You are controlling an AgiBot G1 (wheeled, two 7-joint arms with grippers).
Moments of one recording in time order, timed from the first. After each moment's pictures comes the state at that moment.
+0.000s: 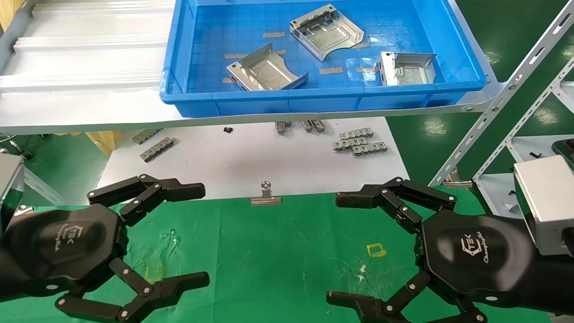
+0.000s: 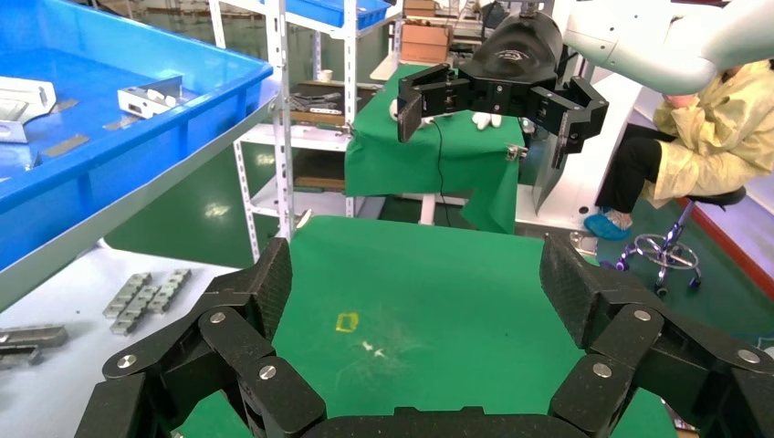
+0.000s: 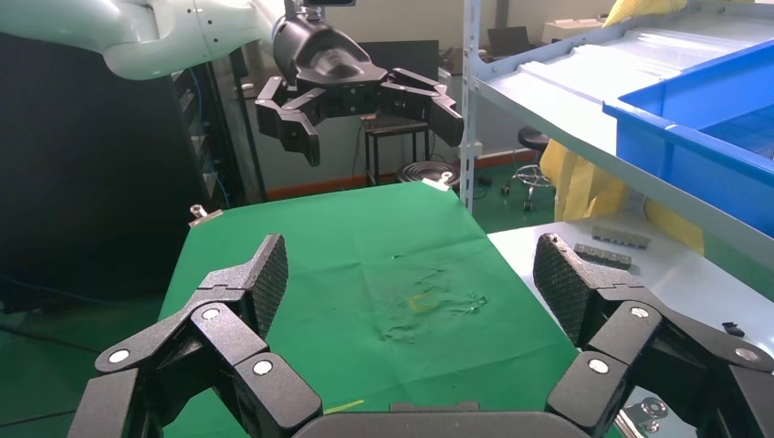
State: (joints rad) left arm -1.09 0.57 0.39 -1.24 0.65 1.44 -0.12; right arm 1.08 -0.61 -0.28 1.28 -0.73 -1.49 0.19
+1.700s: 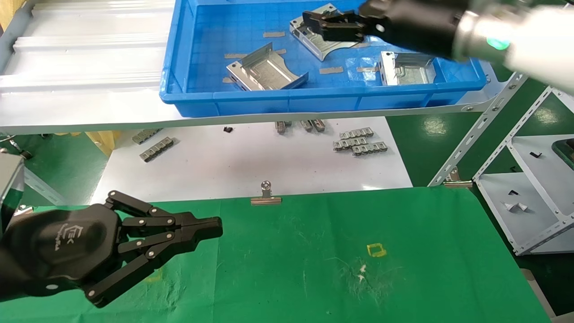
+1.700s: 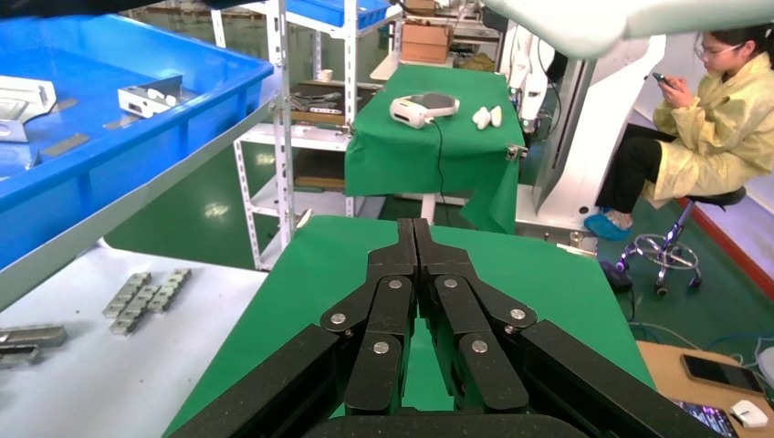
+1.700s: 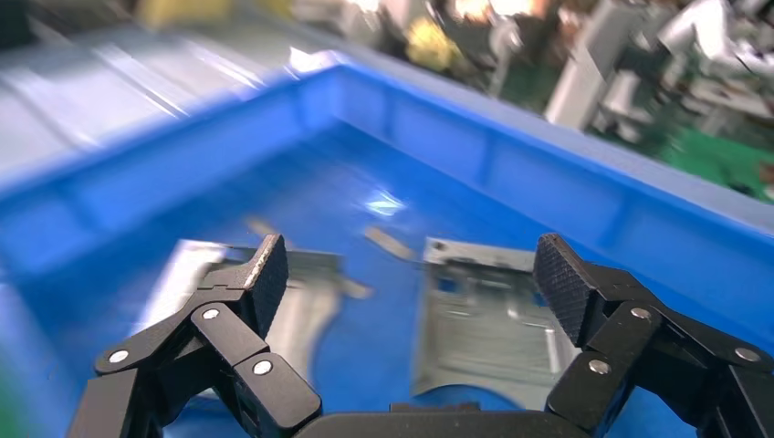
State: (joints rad) left arm -1.09 0.57 0.39 -1.24 0.65 1.44 -0.12; right arm 1.74 -1.08 -0.55 0.78 -1.41 -0.87 0.41
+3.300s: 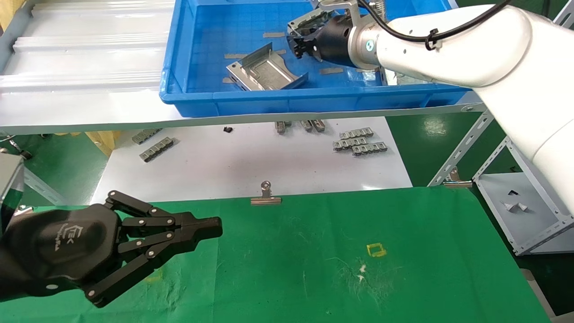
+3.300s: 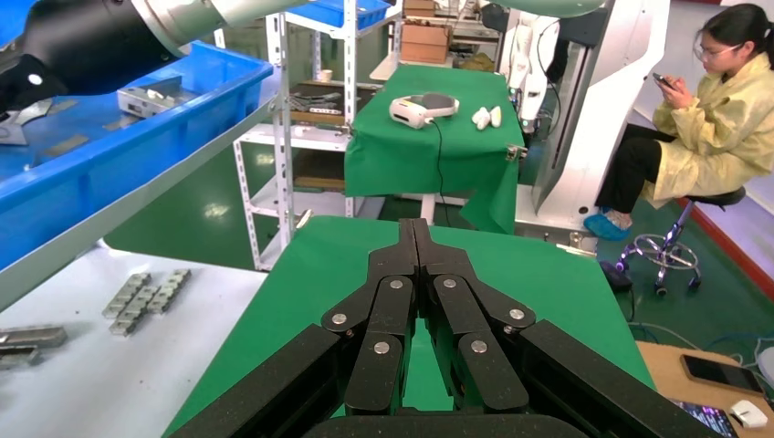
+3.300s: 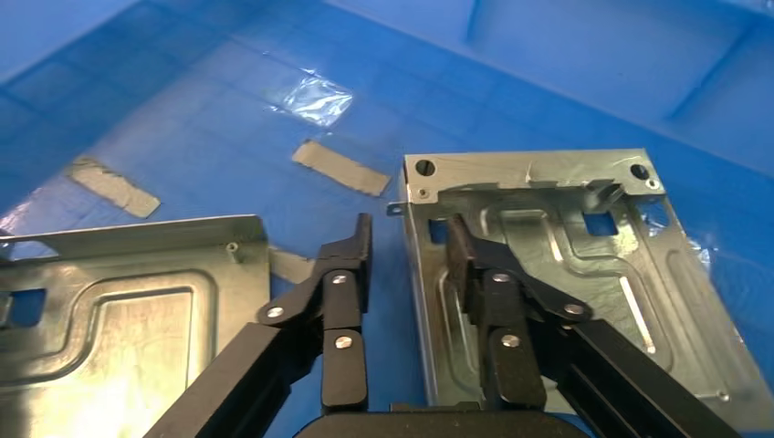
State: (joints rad) left arm -1.09 0.57 0.39 -1.24 0.65 1.44 -0.12; right arm 1.93 -1.37 -1.15 0.51 -1.64 -0.47 1.00
